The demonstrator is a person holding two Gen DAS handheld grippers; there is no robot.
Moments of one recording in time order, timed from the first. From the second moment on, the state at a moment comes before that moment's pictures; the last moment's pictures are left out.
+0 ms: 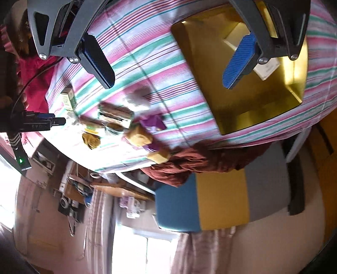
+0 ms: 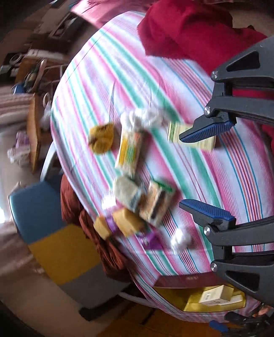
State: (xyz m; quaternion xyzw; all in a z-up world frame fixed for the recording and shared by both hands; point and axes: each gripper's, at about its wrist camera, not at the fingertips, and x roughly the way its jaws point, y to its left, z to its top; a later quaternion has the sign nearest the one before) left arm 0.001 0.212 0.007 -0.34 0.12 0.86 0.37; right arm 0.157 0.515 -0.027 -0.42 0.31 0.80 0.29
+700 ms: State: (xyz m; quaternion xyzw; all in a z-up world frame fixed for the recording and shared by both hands) left arm -0.051 0.335 -0.078 -0.48 0.12 0.80 0.35; right arm 0.118 0.542 -0.040 -0.40 0.34 0.81 0.25
